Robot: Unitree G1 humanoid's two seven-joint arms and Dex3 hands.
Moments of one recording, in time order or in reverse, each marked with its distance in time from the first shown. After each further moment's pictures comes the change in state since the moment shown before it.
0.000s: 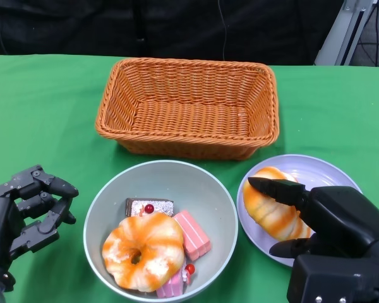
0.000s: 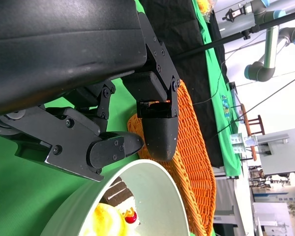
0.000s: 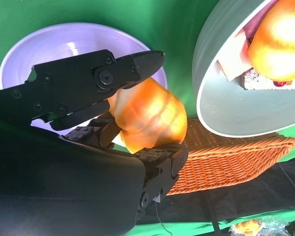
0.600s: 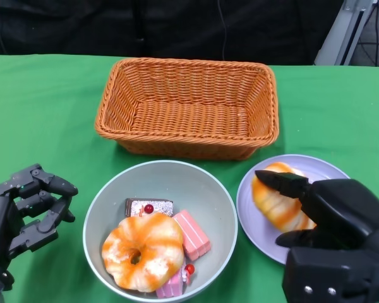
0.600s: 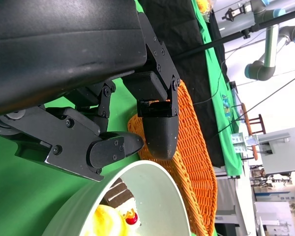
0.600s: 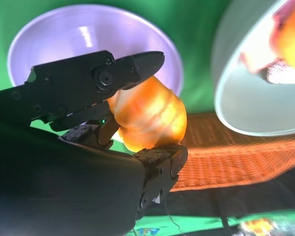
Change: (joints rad) left arm -0.010 0.007 0.002 0.013 0.003 -0.002 -0.002; right arm -0.070 -0.002 0.023 0.113 -0.134 0.039 -0.042
